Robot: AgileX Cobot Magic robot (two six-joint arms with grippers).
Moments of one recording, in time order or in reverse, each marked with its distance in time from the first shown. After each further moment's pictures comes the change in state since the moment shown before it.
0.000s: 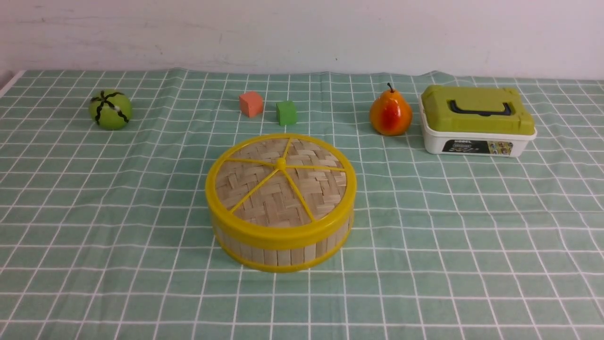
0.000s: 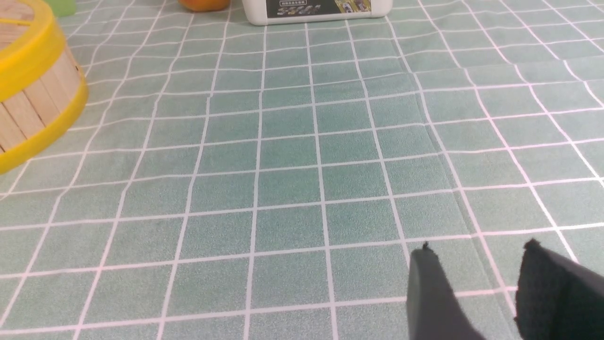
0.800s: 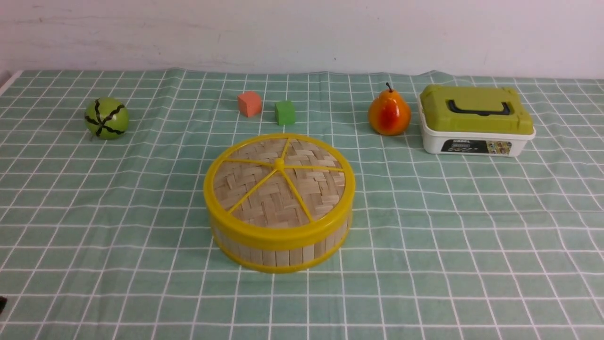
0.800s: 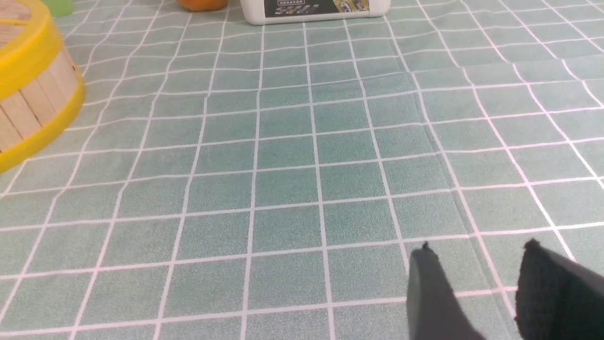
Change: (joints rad) right arm 0.000 0.000 0.000 0.000 0.000 0.000; left arm 0.000 0.000 -0.008 -0.512 -0.413 -0.275
